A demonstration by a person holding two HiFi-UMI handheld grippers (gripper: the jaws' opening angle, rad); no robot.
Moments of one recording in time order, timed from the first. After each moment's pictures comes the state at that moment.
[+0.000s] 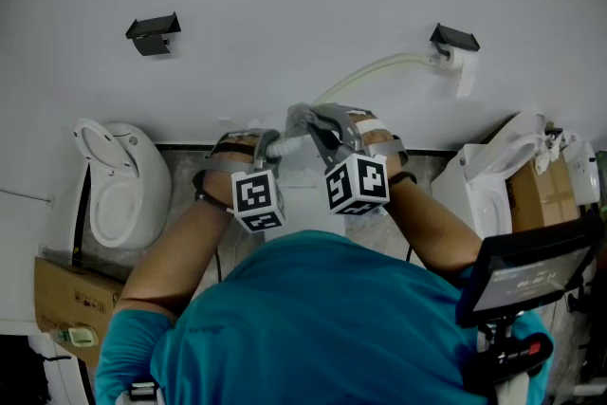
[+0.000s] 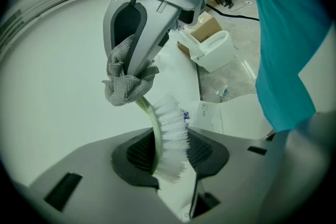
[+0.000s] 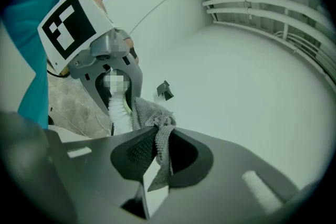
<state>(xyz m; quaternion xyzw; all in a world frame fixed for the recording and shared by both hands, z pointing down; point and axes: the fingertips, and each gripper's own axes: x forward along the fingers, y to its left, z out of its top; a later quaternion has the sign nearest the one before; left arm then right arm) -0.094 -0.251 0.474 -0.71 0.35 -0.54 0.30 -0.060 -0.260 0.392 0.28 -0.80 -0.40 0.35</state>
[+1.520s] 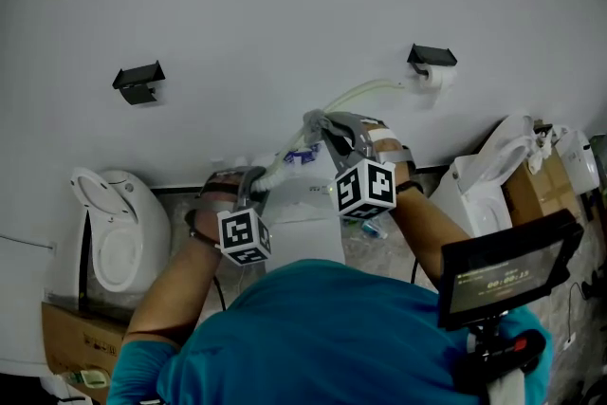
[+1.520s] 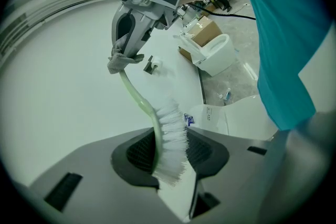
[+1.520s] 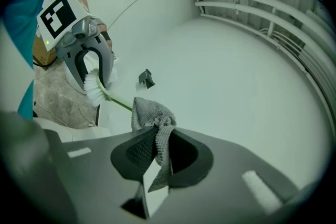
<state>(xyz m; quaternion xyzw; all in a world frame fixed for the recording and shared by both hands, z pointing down) -0.096 -0.252 0.460 -0.72 0.35 -0.51 0.33 0.001 -0.304 0.349 0.37 -0.77 -0.40 0.34</state>
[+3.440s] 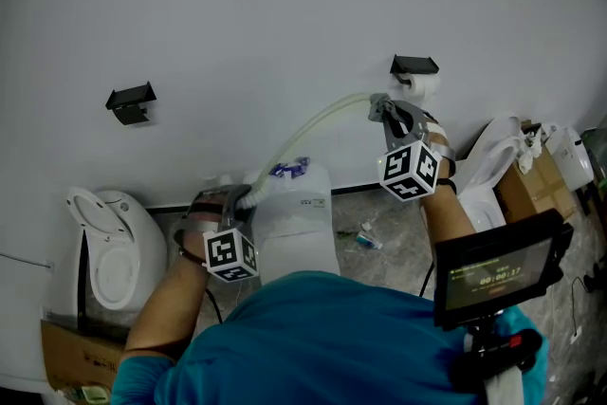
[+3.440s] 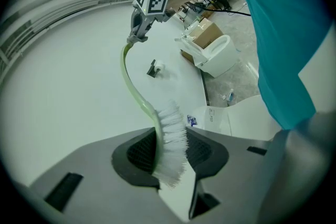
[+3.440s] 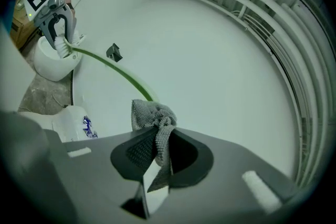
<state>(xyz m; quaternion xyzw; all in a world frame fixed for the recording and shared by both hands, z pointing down) -0.111 -0.250 0.459 -0.72 0.36 -0.49 0.34 0.156 -0.355 0.308 0.54 -0.69 -0.33 0.36</state>
